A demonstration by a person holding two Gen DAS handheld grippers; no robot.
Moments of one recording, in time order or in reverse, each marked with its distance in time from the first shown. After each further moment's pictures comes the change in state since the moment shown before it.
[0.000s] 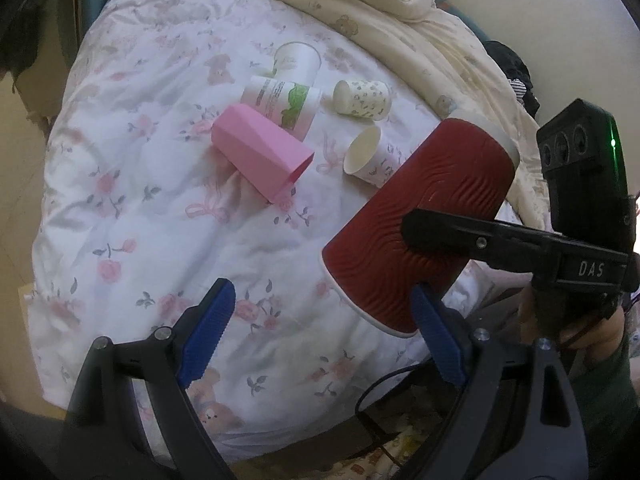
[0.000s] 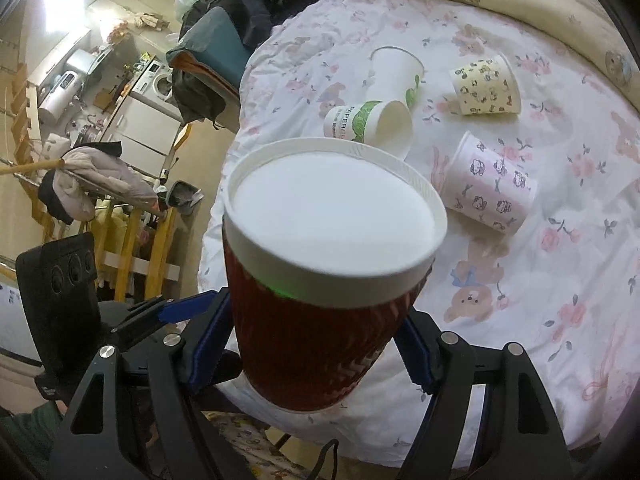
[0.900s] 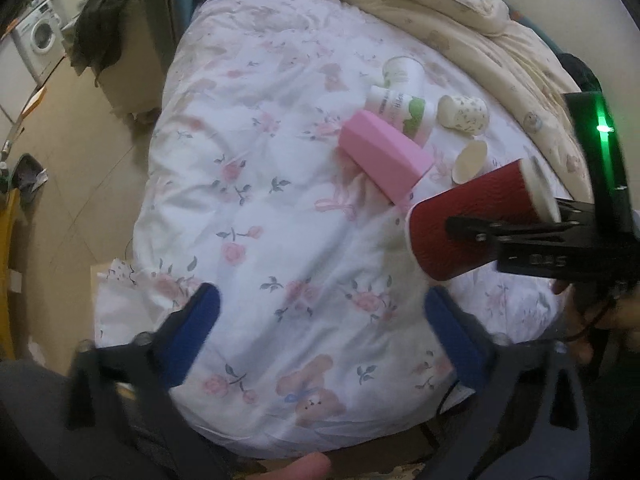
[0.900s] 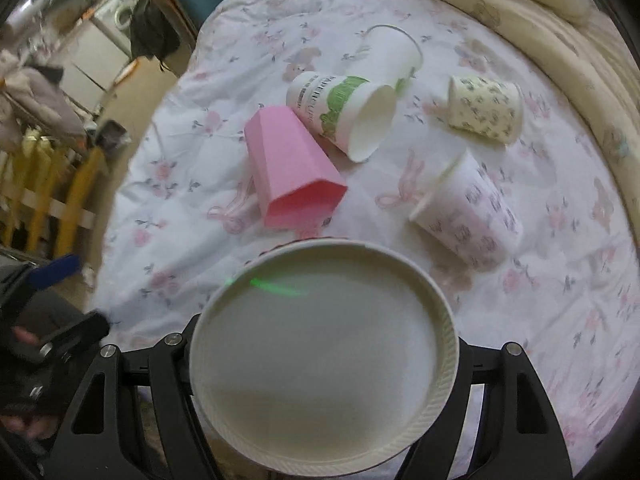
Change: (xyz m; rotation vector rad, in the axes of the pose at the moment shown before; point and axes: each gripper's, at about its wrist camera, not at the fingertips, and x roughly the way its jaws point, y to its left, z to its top) left arm -0.026 0.045 -0.014 -0.076 -0.054 0.311; right arm 0.066 0.018 0.018 -0.198 0.131 -0.350
